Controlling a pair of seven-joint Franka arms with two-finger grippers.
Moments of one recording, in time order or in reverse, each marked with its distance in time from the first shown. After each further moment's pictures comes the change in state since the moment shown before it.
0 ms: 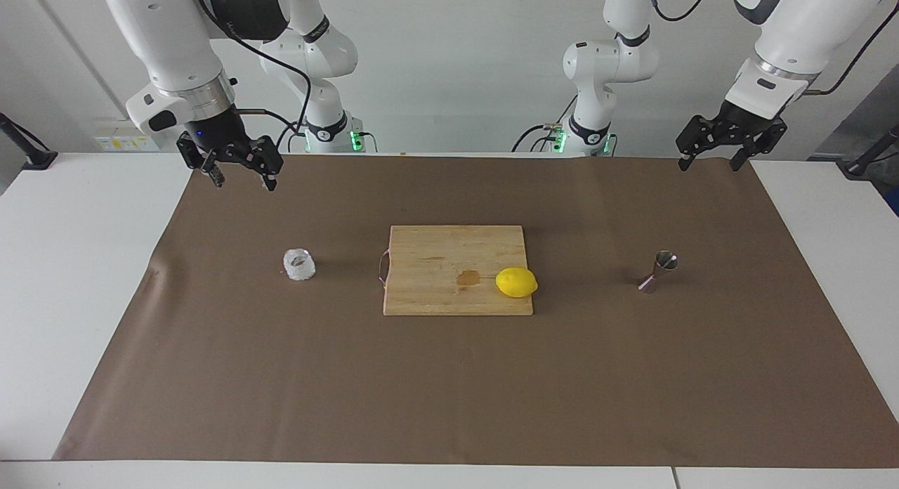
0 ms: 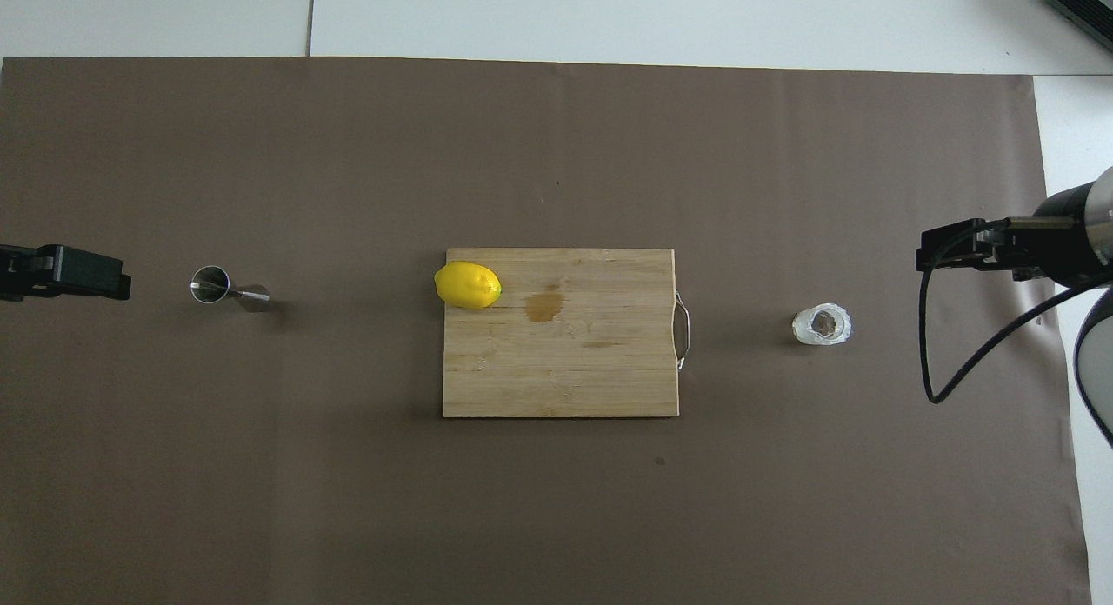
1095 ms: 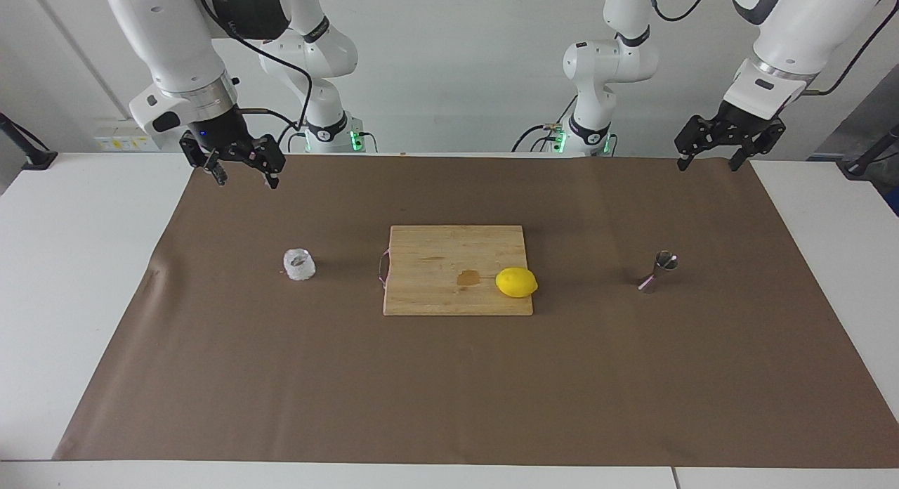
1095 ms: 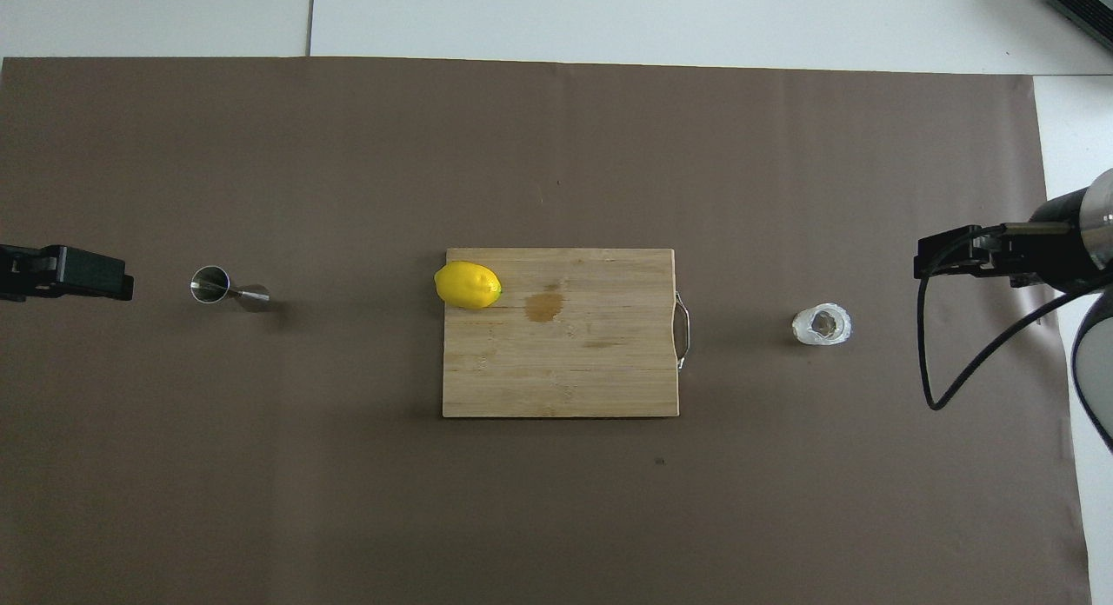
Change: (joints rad) left arm -0.001 0.000 -0.004 0.000 0.000 -0.001 0.000; right arm 0.004 -0.001 0.000 0.000 0.000 -0.014 -0.013
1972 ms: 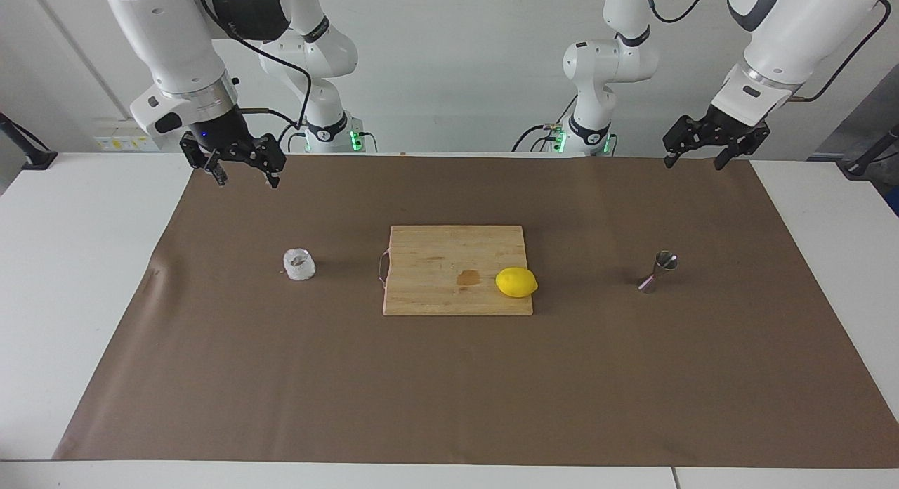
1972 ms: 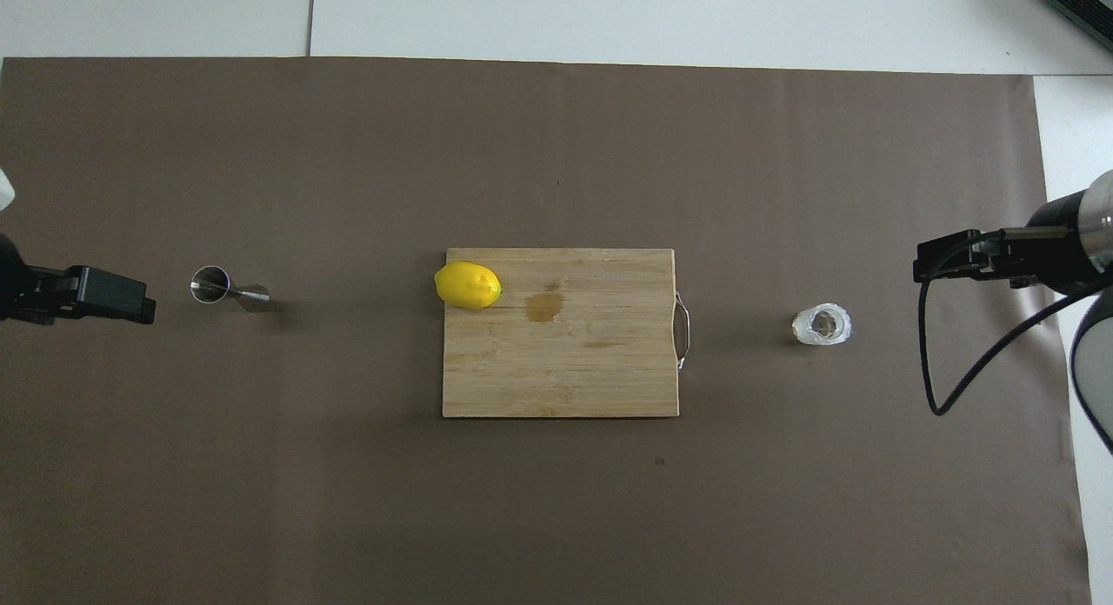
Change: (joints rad) left arm 0.002 -0.004 0.006 -0.024 -0.071 -0.055 0.009; right arm 0.003 -0.001 -0.004 -0.004 0.000 -0.004 -0.019
